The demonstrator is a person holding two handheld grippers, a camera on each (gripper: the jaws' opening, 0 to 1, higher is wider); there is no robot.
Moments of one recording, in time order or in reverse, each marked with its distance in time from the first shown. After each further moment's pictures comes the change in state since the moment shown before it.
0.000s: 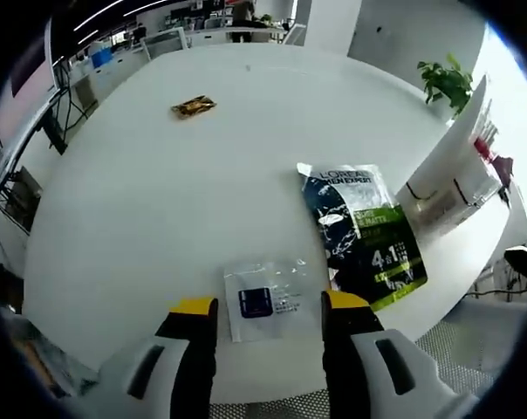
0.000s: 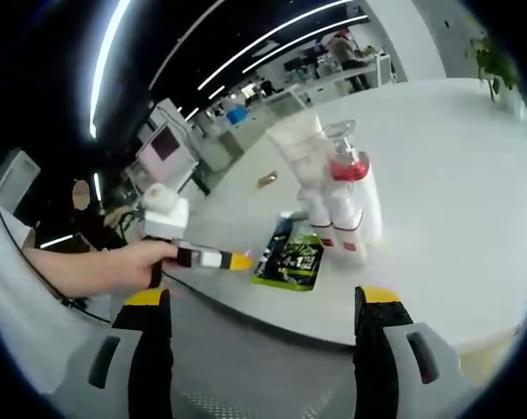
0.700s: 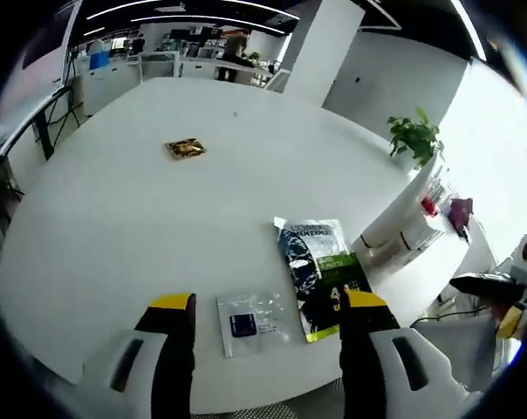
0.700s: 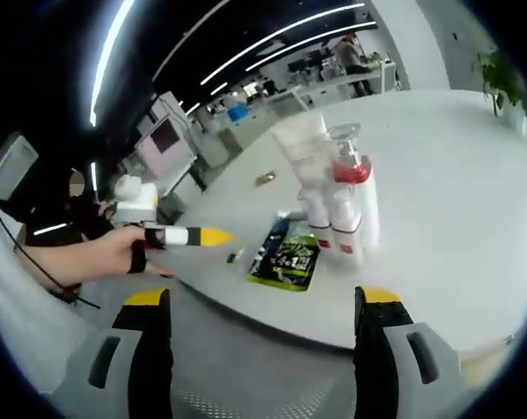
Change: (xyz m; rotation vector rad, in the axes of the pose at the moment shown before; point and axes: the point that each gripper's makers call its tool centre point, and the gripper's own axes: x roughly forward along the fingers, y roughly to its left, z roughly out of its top) left arm -0.038 0.002 0.032 -0.091 -0.233 -0.270; right arm 0.001 -0.001 -0.001 -0.059 0.004 -0.030
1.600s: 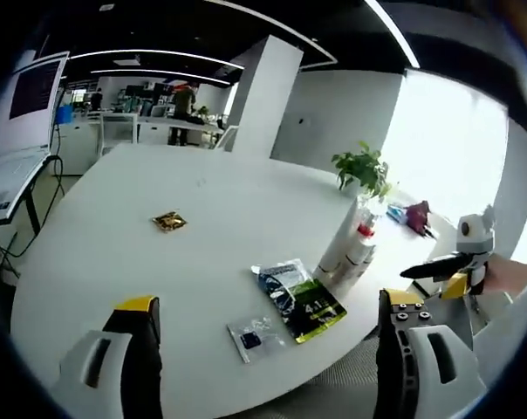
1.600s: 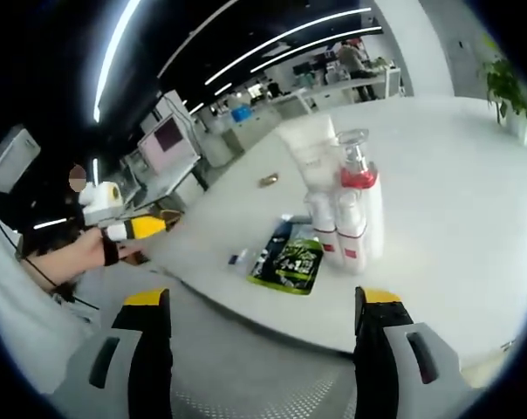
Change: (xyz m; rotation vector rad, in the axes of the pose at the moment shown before) left arm -0.081 -0.003 0.041 0.191 -0.236 -0.168; right arm 0.005 0.008 0.000 -0.035 0.002 0.008
